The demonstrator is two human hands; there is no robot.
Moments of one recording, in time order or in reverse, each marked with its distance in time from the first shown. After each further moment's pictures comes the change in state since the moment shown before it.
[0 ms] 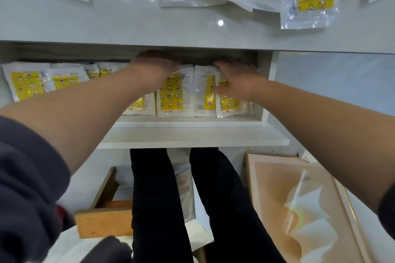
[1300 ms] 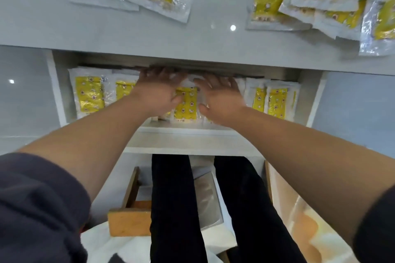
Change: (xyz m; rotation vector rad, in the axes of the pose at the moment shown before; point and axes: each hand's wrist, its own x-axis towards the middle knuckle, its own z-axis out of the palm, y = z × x) left_hand -0.045 -0.115 0.046 0.052 0.076 0.043; right_hand 0.034 -0.149 0.038 -0.132 0.137 -0.089
